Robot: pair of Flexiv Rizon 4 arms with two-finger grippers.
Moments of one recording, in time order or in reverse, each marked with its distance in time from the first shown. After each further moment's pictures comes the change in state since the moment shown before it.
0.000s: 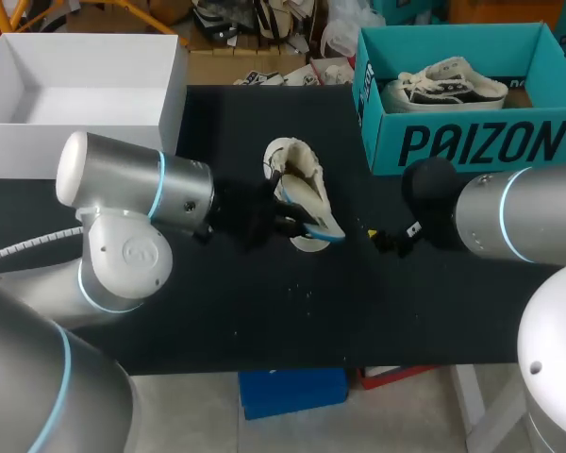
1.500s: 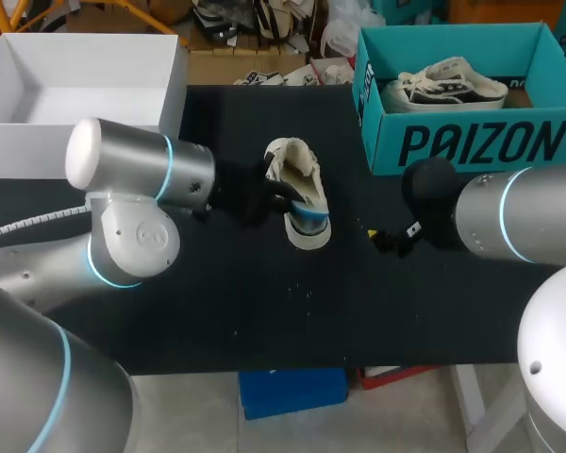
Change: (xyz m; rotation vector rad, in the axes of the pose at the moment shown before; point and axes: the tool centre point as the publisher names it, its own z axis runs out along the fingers) left arm -0.008 0.083 0.007 -0.146 0.023 0.021; right arm 0.000 0.000 0.000 0.000 0.000 0.000
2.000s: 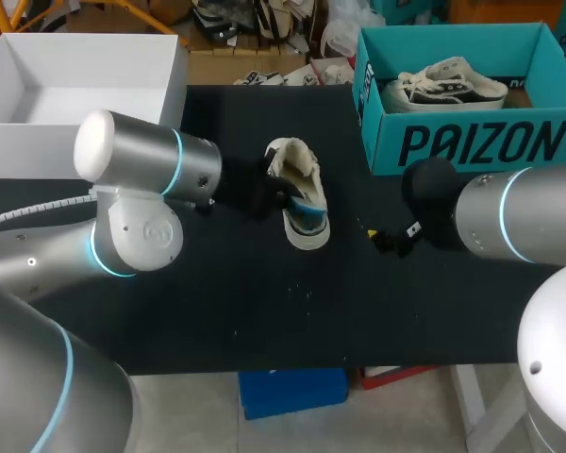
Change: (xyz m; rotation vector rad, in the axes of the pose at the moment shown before) left arm 0.000 0.020 0.008 -0.061 0.040 0.000; right arm 0.000 0.000 0.000 0.000 0.000 0.000
